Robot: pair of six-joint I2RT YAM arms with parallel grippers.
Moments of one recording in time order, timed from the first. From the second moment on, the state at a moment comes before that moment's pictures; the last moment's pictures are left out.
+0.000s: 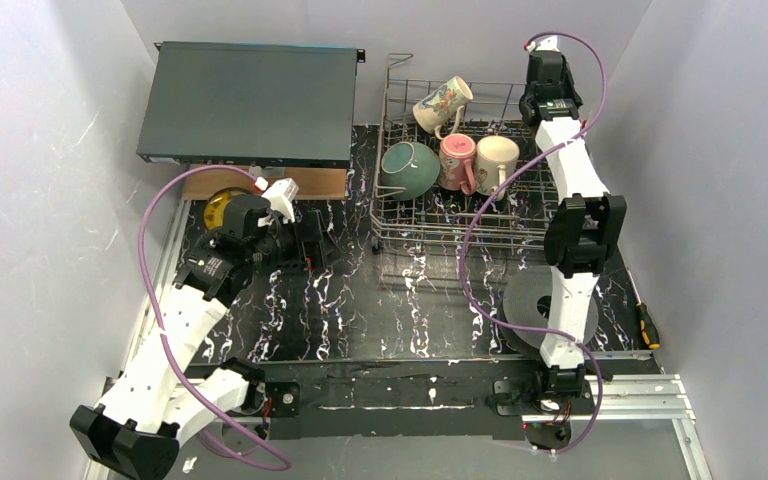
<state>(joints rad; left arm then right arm) -0.40 0.94 1.01 -0.75 0.28 -0.46 0.09 2.18 2.18 -0.39 0.75 -0.51</state>
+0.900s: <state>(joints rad) -0.40 0.93 1.01 -0.75 0.28 -0.45 0.13 2.20 2.14 -0.24 0.91 -0.67</state>
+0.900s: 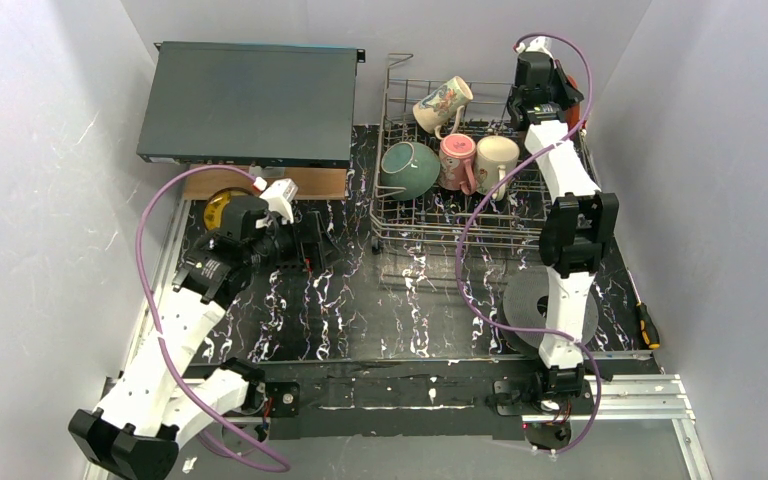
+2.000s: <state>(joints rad) -0.40 0.85 0.94 -0.75 0.28 -0.43 0.17 2.25 2.13 -0.26 0.94 -0.63</state>
